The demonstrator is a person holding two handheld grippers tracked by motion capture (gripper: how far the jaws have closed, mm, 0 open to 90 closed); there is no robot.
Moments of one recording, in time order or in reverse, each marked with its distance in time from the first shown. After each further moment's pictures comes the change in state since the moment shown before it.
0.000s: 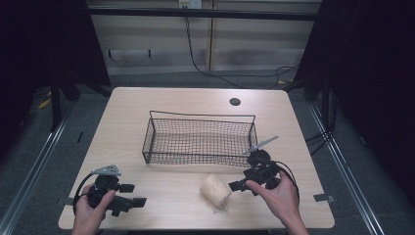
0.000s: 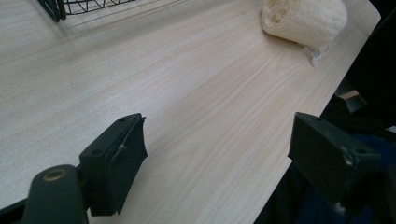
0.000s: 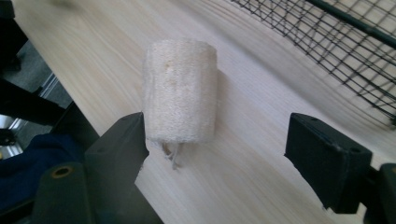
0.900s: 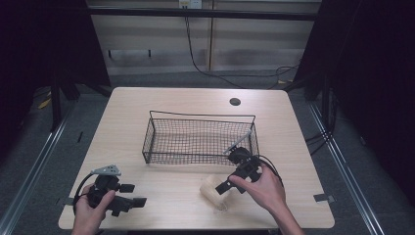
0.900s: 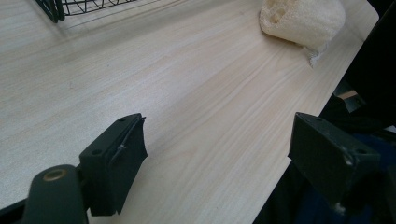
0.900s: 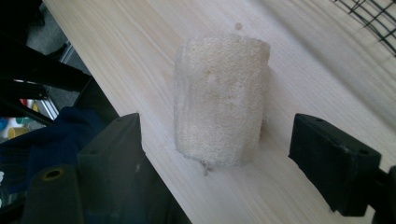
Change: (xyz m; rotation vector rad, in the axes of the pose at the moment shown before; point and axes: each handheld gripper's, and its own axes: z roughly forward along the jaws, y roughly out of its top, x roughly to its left) left arm 0.000 0.000 0.000 -0.002 -0.006 0.000; right arm 0.011 0.034 0.033 0.208 0.106 -0.033
